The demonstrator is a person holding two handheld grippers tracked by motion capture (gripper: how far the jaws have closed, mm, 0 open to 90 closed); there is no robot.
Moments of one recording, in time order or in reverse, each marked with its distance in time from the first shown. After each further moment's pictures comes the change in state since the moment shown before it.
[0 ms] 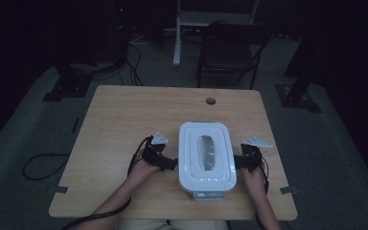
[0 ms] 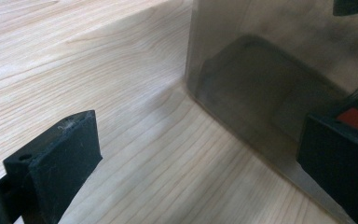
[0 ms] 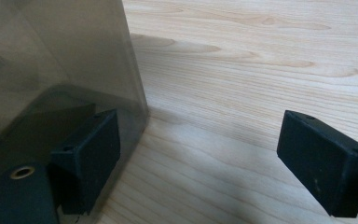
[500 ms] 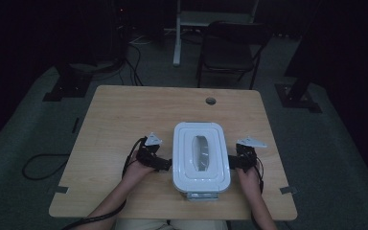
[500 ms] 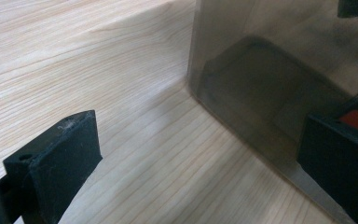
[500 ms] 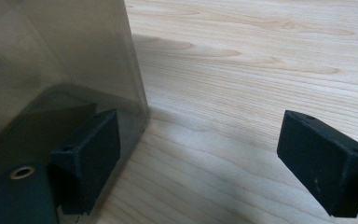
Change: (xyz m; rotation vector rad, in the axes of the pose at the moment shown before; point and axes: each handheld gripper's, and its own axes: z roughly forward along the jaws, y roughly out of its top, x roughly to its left) left arm 0.009 -0.011 -0.014 -0.008 0.023 -0.021; right arm 0.017 0.003 0.007 -0.004 0.010 -0.020
